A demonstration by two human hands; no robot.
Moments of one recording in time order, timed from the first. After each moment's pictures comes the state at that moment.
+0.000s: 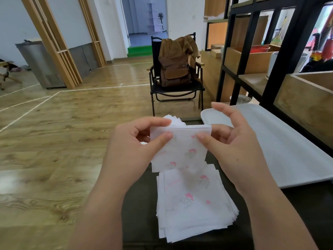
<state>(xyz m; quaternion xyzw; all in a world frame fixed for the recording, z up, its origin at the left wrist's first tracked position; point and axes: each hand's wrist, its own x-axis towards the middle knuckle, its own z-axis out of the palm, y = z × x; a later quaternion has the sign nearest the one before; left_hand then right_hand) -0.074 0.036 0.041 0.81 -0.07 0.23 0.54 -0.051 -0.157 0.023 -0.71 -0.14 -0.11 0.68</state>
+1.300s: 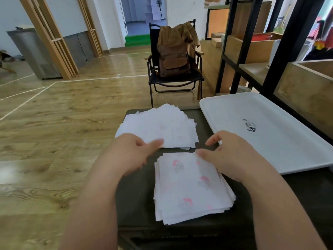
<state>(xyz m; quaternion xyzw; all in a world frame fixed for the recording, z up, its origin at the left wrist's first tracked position) -0.063 0.050 0.018 0.93 0.17 -0.05 0.31 -0.041 -0.171 -0.001 -0.93 0.02 0.05 0.37</state>
